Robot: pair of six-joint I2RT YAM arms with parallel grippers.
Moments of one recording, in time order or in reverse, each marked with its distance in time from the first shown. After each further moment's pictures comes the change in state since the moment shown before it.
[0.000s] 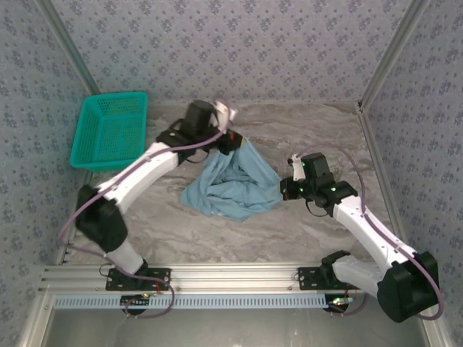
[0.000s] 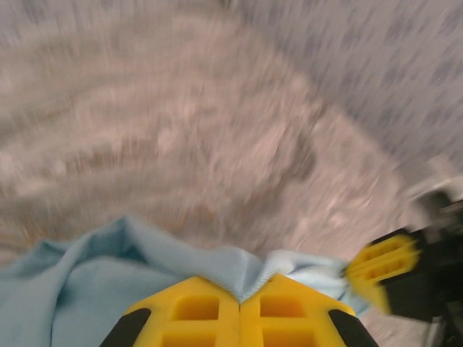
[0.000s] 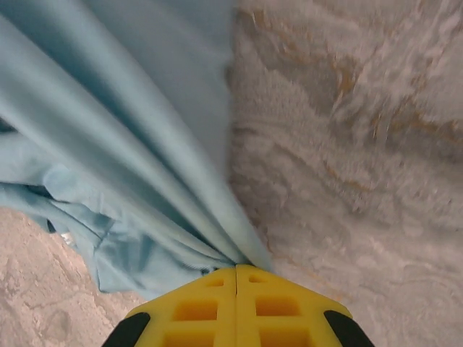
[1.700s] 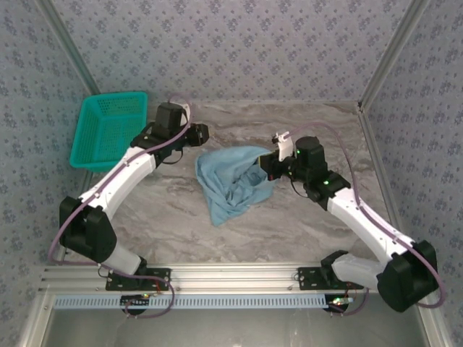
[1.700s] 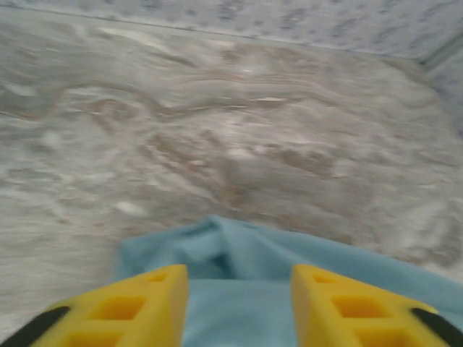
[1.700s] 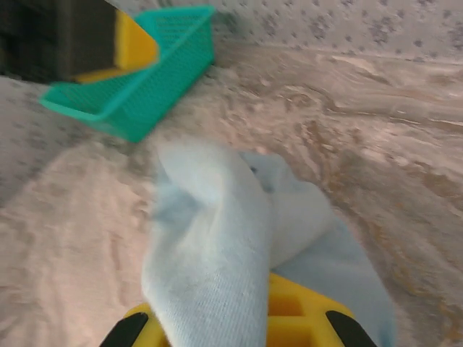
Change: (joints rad) left arm 0.179 -0.083 -0.169 -0.029 -0.334 -0.192; right arm 0.096 0.069 0.103 0.388 -0.150 -0.040
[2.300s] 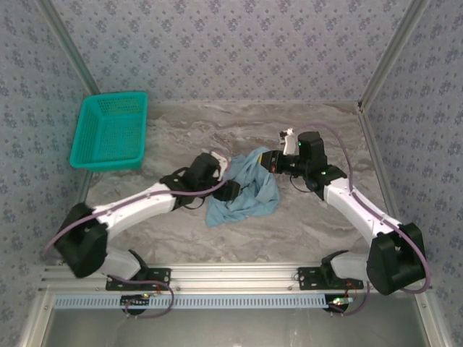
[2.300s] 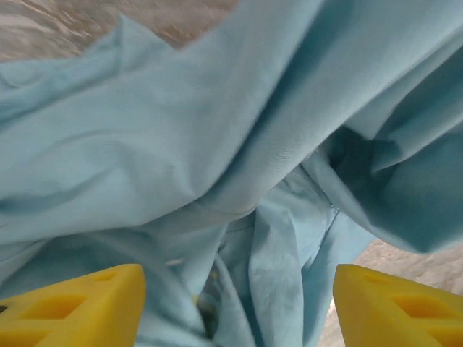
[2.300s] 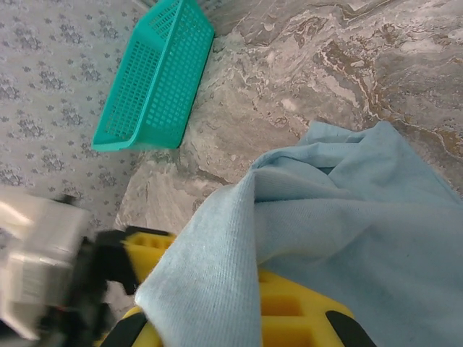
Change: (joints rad) left arm -0.391 -0.056 -0.365 0.153 -0.042 0.072; right arm -0.116 0.140 0.006 0.031 -0.186 0.367
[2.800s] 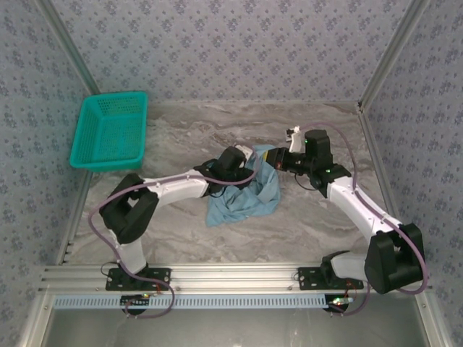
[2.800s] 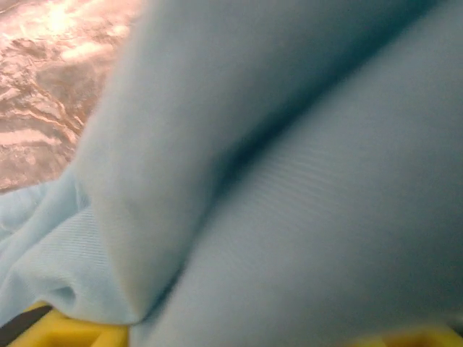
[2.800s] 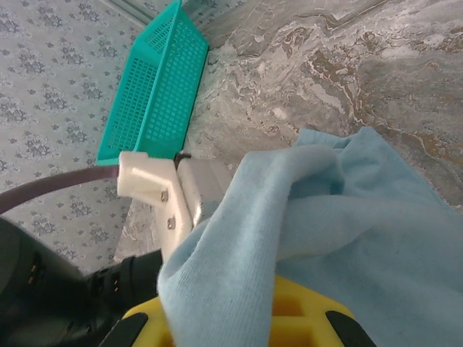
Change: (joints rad) left arm -0.001 0.360 0.216 0.193 -0.184 0.124; right arm -0.075 0.005 0.001 -0.002 -0.050 0.016
